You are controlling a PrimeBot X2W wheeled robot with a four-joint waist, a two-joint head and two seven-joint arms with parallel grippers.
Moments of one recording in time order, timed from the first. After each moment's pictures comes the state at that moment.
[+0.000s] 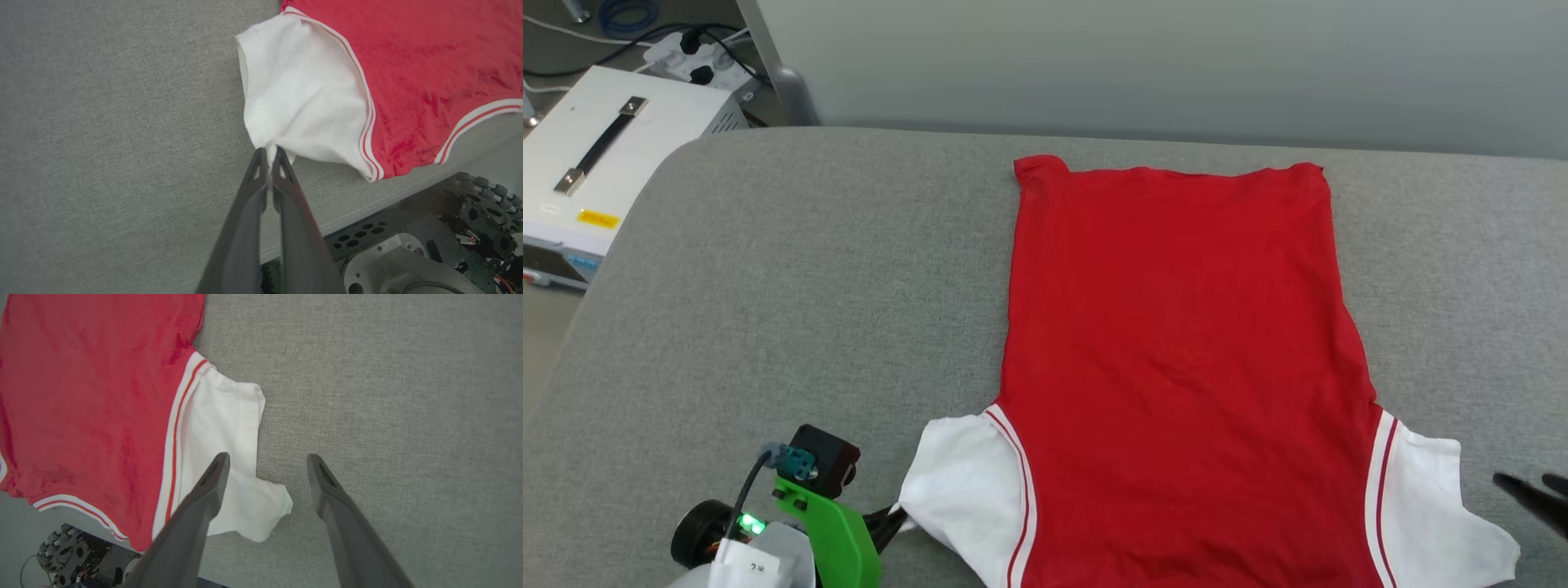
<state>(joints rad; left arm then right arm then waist) -0.17 0.75 -0.73 -0.08 -0.86 0.06 0.40 -0.02 -0.87 0.33 0.18 1.13 0.13 0.46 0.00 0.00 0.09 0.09</state>
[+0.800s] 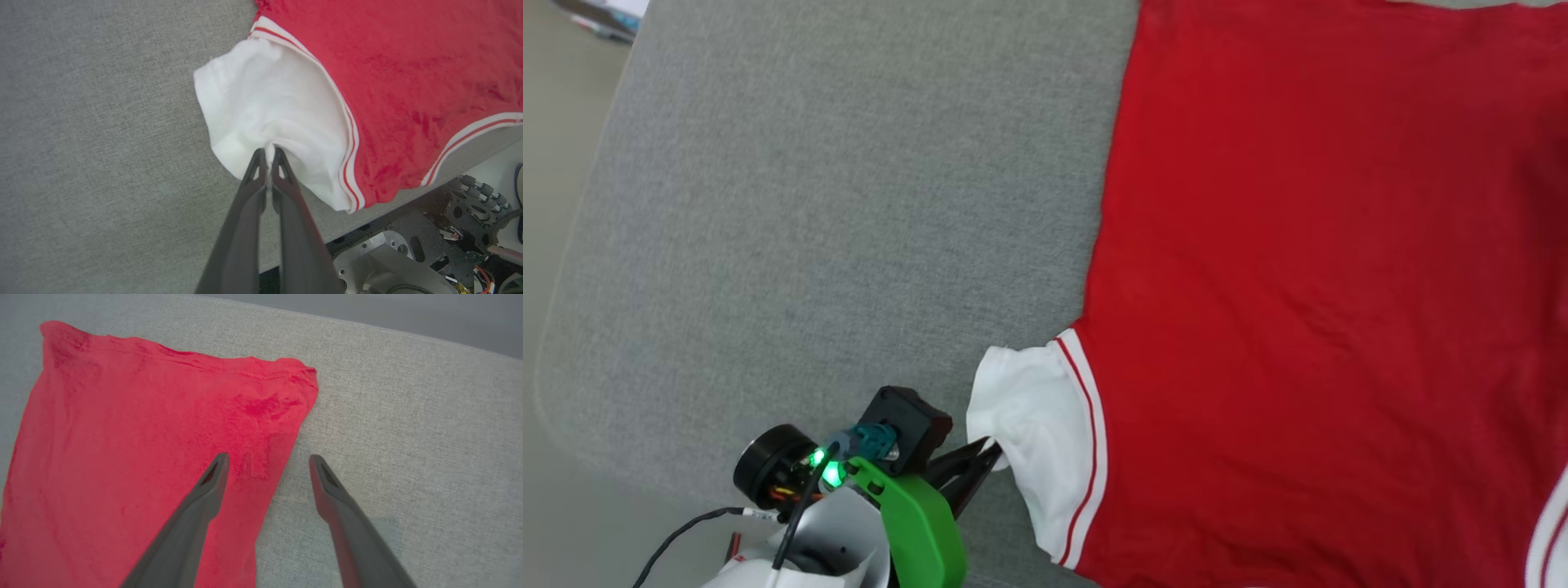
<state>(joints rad) -0.27 0.74 -0.77 -0.47 -0.71 0.19 0.50 -0.88 -0.67 0.08 0.30 0.73 0.13 1.01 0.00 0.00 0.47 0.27</state>
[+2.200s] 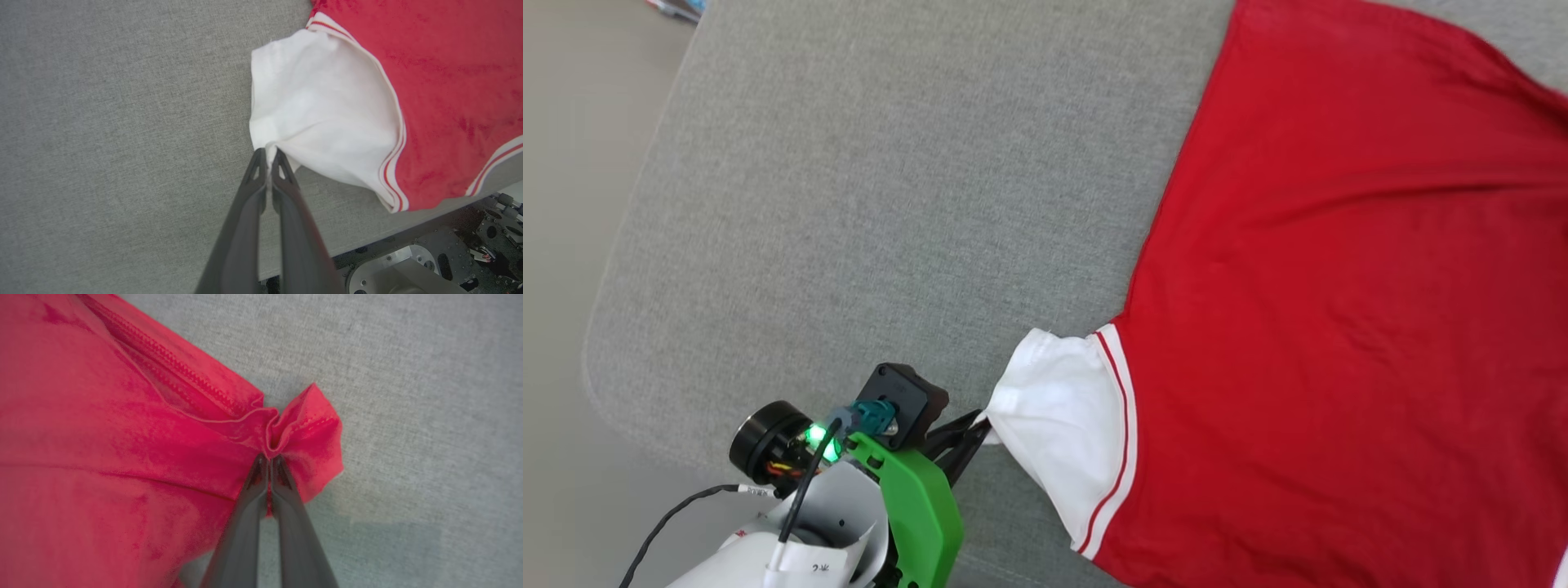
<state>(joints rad) -0.32 0.71 -0.78 -0.40 -0.68 0.19 0.47 -0.78 -0.70 0.11 0.47 0.64 0.13 0.98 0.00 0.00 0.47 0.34</state>
